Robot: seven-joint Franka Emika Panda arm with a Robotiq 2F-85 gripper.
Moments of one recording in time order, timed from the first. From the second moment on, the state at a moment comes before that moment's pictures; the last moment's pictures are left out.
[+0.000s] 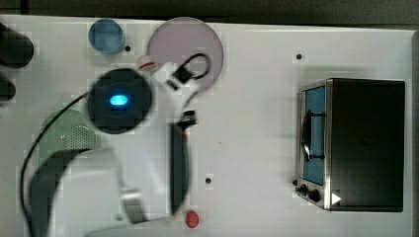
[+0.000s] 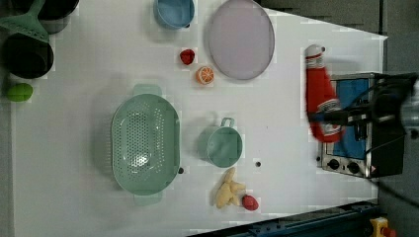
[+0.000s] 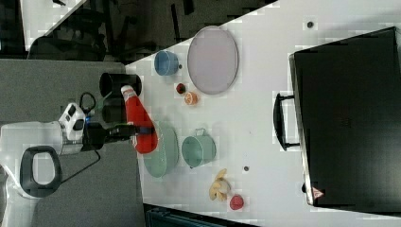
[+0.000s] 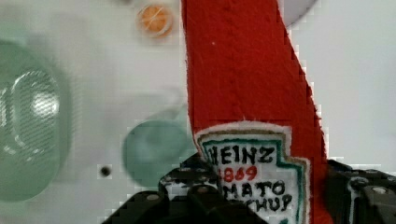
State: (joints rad) arm -0.11 -0.08 0.33 -2.04 0.03 0.33 -0.72
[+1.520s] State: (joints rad) arm 0.02 0.44 0.72 -2.15 -0.07 0.95 0.04
